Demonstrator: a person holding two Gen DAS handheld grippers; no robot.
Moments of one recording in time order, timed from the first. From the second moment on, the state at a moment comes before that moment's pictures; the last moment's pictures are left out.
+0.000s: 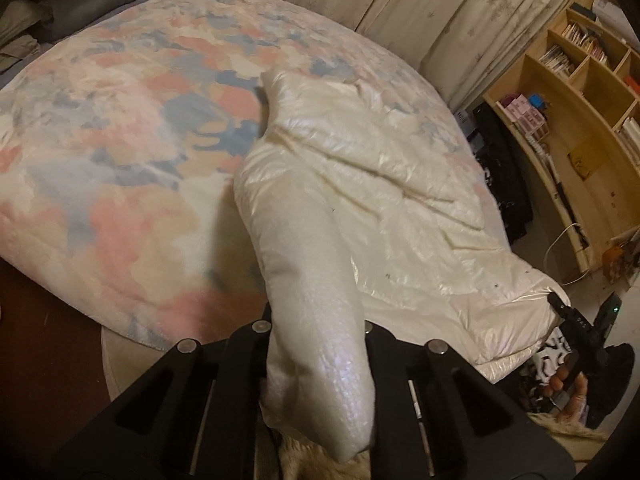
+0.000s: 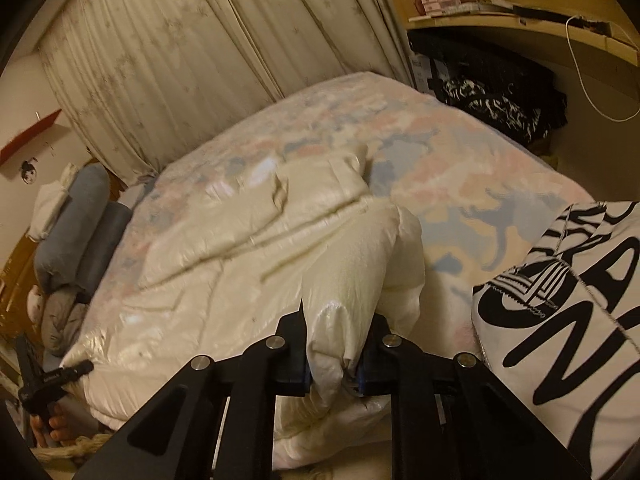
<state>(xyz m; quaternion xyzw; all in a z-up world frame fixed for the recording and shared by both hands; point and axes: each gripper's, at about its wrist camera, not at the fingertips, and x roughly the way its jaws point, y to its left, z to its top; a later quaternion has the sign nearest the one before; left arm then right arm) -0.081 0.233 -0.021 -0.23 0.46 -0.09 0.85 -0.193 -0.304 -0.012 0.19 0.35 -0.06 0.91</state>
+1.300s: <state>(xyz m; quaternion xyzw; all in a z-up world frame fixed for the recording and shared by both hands) 0.365 0.272 -0.097 -0.25 0.47 -0.05 0.84 0.282 -0.396 -0.096 0.19 0.43 -0.09 0.88</state>
